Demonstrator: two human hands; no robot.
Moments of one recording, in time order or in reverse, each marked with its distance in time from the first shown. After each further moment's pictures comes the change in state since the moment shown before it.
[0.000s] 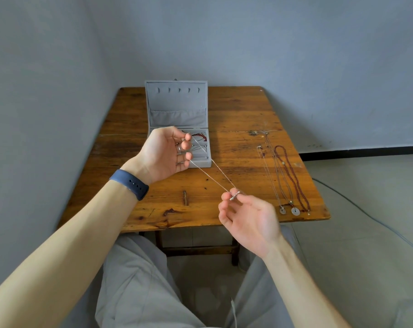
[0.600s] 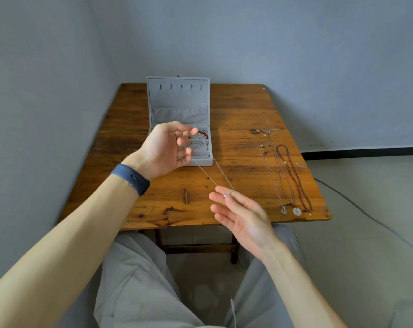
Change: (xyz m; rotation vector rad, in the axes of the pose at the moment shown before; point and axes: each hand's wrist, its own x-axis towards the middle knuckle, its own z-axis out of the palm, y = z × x) left_hand 0.005 0.003 -0.001 0.033 0.021 0.012; right_hand 0.003 0.009 -0.004 -0.447 0.070 -0.114
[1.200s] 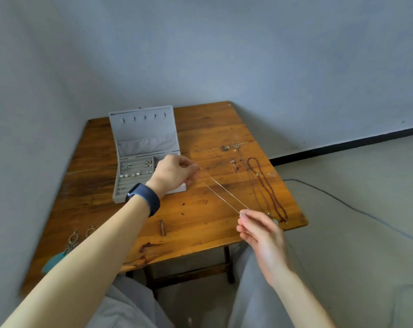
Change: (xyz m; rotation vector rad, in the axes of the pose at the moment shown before) left_hand 0.072 -0.021 0.056 0.937 0.150 0.237; right_hand -0.031 -0.021 -0.047 -0.094 0.567 -0.266
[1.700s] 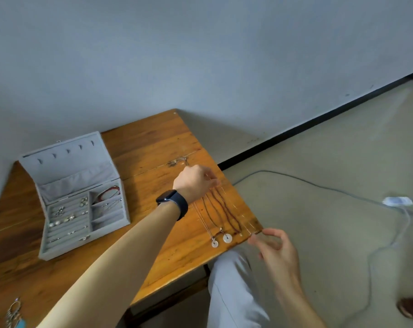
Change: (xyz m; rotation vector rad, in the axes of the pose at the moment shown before) left_hand 0.080 0.081 0.170 0.503 -0.155 0.253; right_hand 0.027 -0.006 -0.122 -0.297 0.516 0.009
